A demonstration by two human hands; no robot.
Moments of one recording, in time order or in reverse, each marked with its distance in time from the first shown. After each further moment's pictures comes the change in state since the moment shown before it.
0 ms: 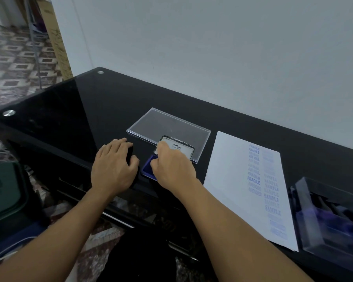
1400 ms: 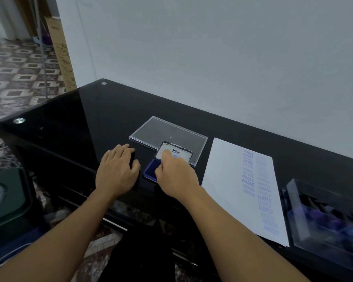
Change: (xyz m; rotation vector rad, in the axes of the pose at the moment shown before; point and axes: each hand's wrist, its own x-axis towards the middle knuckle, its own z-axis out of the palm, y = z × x) left_hand -0.003 0.002 -0.009 -0.020 -0.069 0.017; right_hand -0.021 0.001 -0.007 0.027 -0.010 0.000
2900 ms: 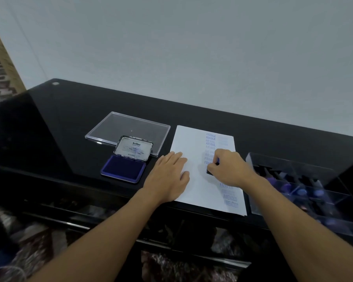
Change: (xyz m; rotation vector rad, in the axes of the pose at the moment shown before) left_hand -0.037 0.190 0.053 -0.183 -0.314 0.509; right_hand -0.080 0.173 -0.101 0.012 -0.025 0.449
